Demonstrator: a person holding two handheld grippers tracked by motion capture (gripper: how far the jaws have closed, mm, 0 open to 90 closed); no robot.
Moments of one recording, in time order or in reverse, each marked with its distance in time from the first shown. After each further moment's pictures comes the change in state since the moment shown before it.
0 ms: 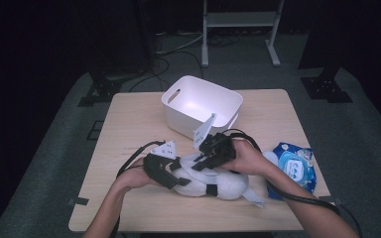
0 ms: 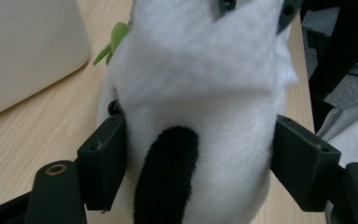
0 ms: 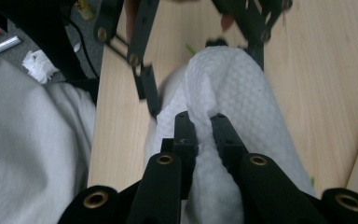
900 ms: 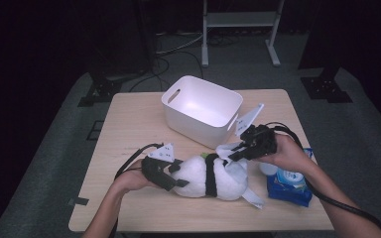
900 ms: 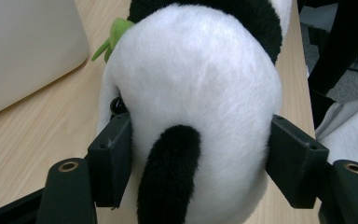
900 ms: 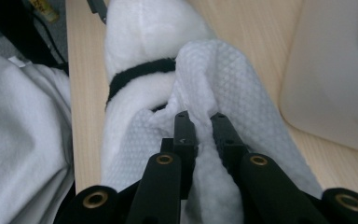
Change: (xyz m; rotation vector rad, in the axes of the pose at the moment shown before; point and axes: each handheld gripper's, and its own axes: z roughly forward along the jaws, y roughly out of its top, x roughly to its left) left arm -0.004 -0.006 -0.003 -0.007 0.007 0.012; right arm -0.011 -0.077 -0.071 0.016 -0.116 0.172
